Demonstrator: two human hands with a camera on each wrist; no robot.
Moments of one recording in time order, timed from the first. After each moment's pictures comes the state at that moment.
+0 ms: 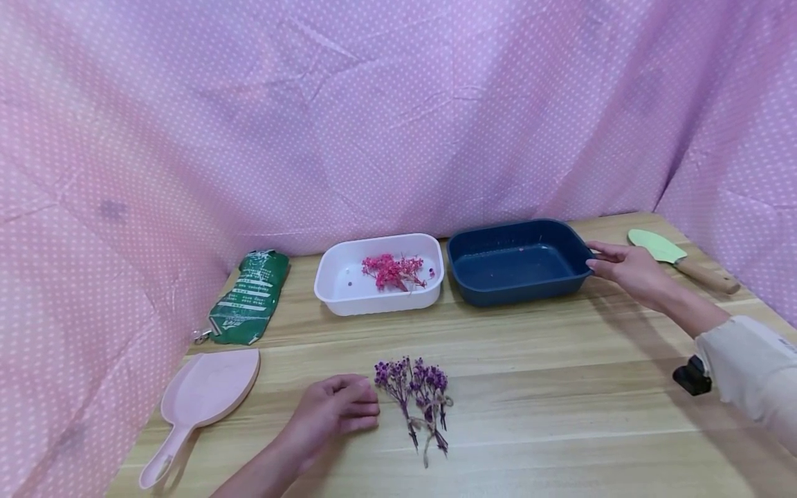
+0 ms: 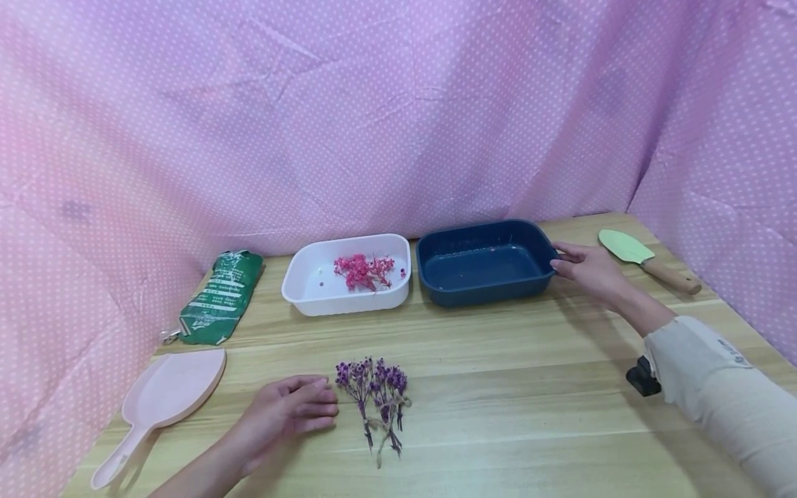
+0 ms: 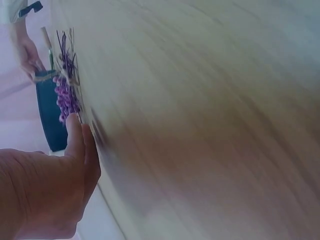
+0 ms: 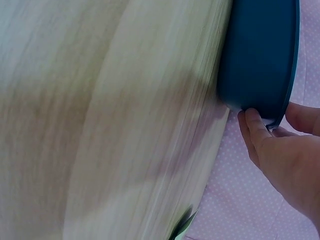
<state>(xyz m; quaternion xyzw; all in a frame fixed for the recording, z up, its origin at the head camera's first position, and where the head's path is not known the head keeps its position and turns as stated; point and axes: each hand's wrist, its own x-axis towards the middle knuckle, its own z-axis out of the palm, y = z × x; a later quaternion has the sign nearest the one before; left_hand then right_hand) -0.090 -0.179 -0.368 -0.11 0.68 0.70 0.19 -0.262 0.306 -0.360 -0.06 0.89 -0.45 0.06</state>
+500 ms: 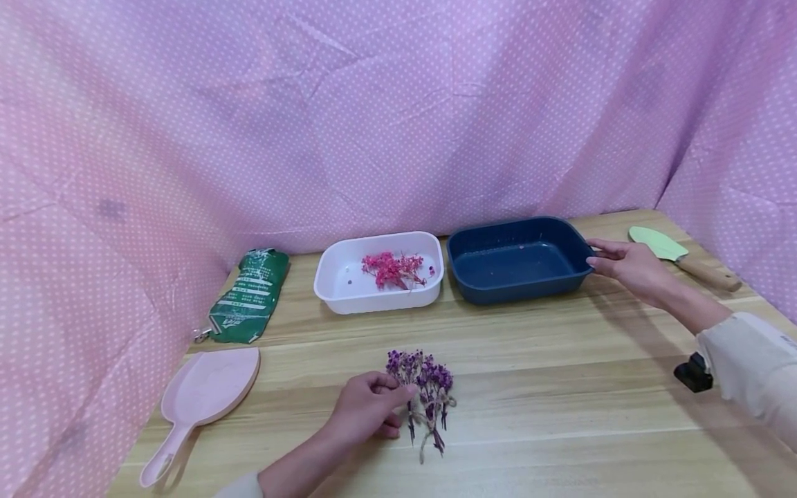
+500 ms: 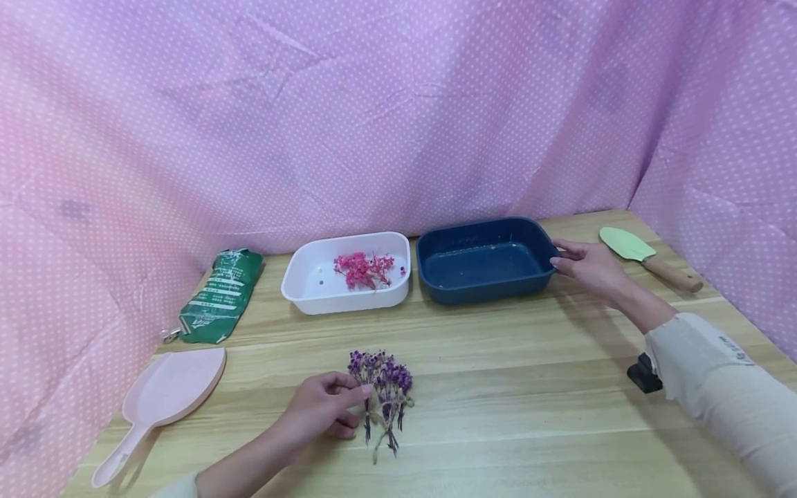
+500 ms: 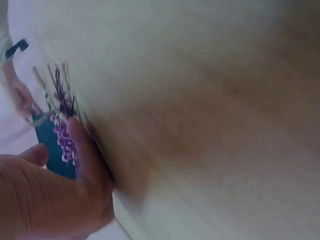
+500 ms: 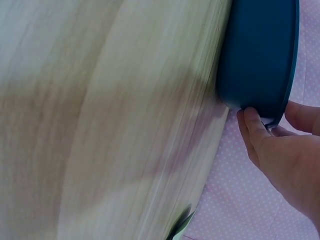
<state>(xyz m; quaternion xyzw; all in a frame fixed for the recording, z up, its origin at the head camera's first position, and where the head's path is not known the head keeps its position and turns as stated) -0.097 -0.133 -0.381 -0.09 0.79 0.58 0.16 -0.261 0.305 -0.357 -0.06 0.90 -0.44 0.05</state>
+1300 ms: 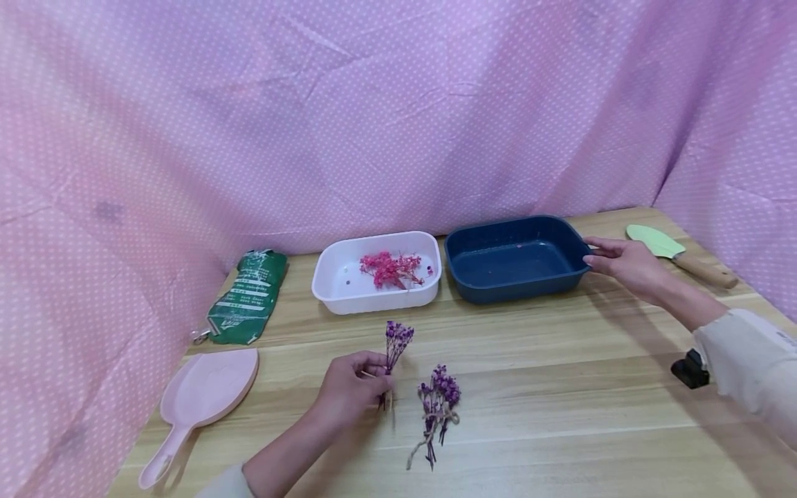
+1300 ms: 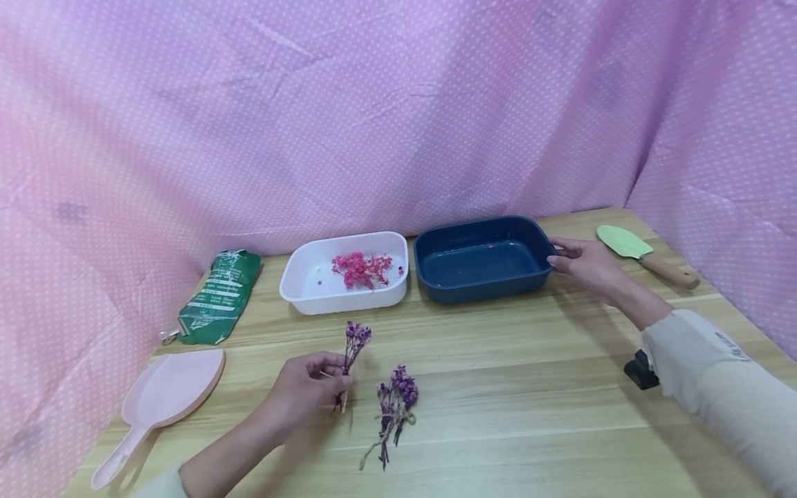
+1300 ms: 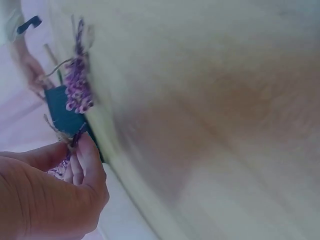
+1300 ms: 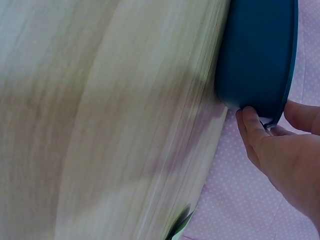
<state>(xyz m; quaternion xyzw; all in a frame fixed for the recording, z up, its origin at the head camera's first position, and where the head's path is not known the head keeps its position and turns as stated) -0.113 -0.140 -0.358 -0.06 0.82 0.56 0.11 -0.268 0.307 -0.363 -0.07 0.87 -0.48 0.05</state>
